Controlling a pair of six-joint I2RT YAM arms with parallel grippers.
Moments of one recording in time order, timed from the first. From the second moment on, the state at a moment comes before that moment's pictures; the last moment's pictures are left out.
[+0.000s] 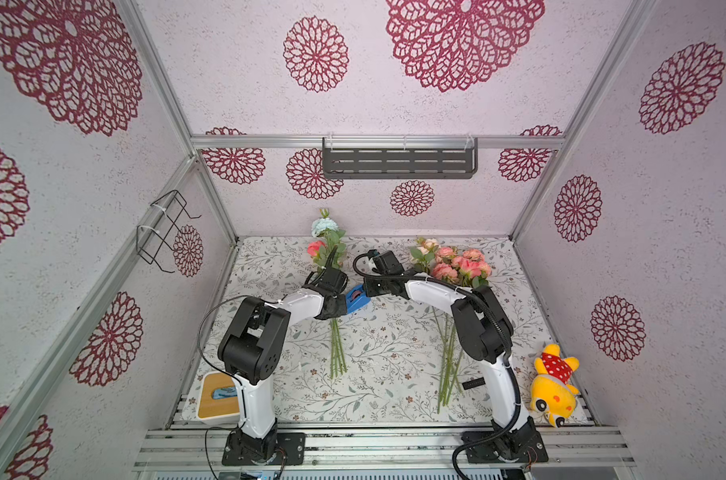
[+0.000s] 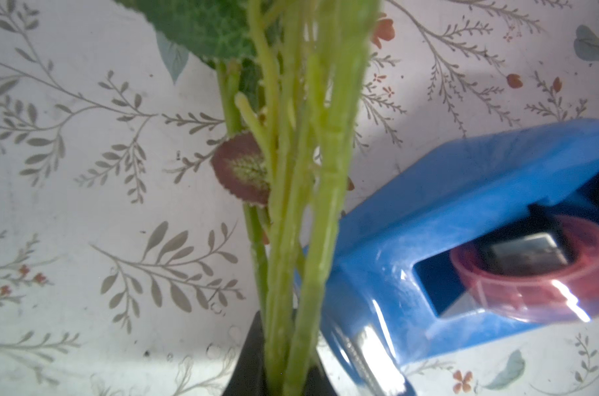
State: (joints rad) left arm -0.43 1.92 1.16 -0.36 -0.15 -0.50; right arm 0.64 2.22 1.69 -0.30 -0.11 0.34
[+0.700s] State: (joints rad) left arm -0.39 1.81 1.03 -0.24 -0.12 -0.50; right arm 0.64 2.22 1.69 -0.30 -0.11 0.34
